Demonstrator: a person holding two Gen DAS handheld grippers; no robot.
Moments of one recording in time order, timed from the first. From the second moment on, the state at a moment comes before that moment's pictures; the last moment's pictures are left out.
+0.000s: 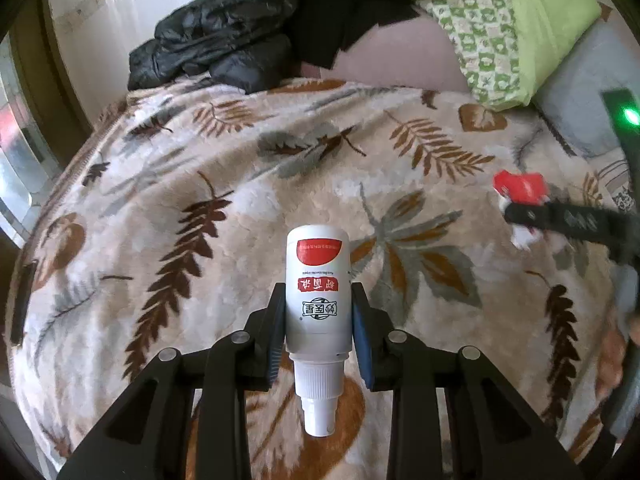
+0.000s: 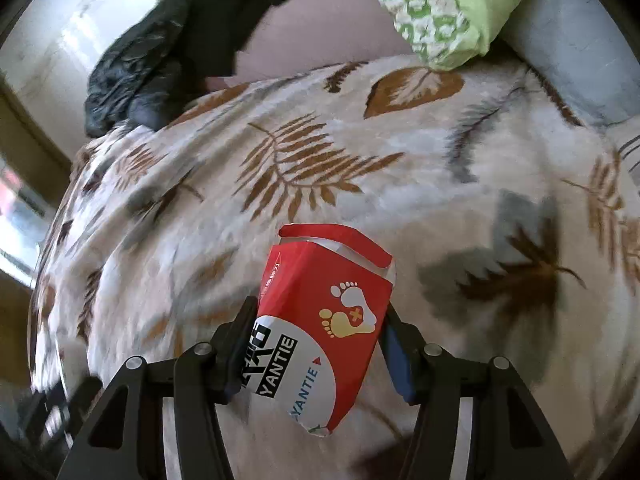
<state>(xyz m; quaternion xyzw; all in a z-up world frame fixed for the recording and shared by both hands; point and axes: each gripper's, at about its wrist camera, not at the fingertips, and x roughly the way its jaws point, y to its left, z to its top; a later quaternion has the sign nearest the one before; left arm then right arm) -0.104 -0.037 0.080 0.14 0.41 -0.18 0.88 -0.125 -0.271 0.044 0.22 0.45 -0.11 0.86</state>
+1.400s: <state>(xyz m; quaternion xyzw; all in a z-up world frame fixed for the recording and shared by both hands) -0.258 -0.055 0.171 0.16 0.34 -0.25 0.89 -0.368 -0.205 0.154 0.15 0.32 -0.13 0.93</state>
